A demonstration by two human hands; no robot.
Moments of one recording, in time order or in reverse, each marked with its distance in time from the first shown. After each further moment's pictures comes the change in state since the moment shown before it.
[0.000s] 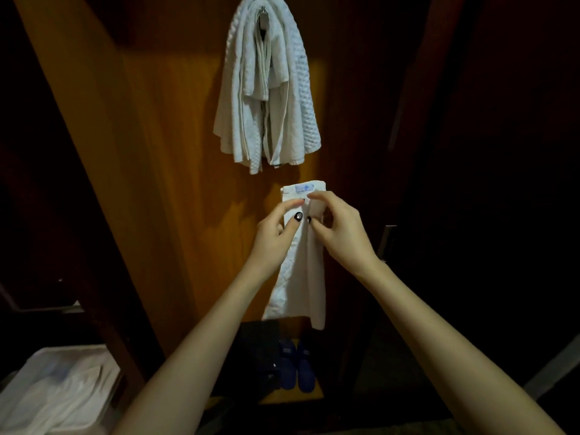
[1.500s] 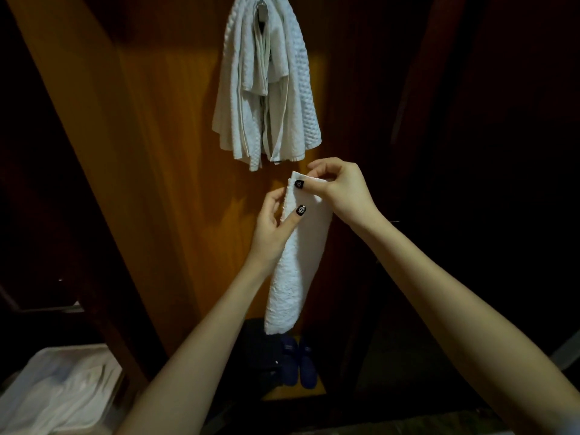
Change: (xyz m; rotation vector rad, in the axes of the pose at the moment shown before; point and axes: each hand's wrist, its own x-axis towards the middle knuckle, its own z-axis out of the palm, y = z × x) left_hand 0.005 -0.003 0.001 -0.405 0.068 0.028; right_hand 0.053 -0.029 -0.013 0.278 0.005 0.237
